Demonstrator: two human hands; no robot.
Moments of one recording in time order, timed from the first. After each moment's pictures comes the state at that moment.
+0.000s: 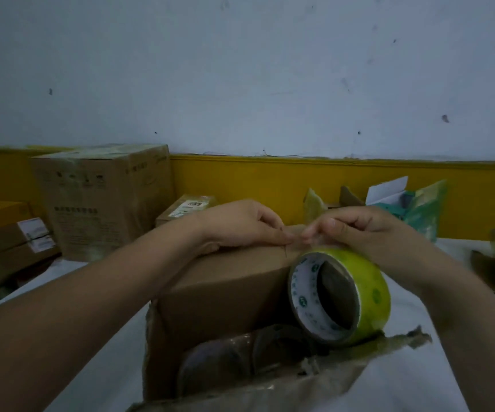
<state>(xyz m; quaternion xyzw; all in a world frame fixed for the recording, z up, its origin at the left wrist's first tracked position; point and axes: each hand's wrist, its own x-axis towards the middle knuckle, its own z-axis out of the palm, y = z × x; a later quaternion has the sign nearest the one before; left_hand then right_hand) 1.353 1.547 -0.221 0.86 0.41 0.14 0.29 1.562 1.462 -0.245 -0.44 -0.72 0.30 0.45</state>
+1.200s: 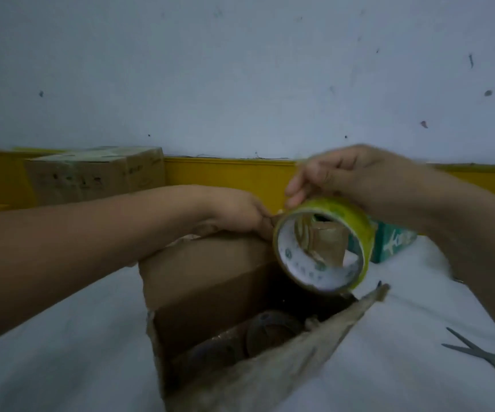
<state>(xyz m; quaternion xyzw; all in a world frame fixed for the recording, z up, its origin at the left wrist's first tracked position) 1.353 1.530 -0.190 0.85 0.43 0.05 0.30 1.540 1.437 -0.166 -0.44 -0.75 0.31 0.38</state>
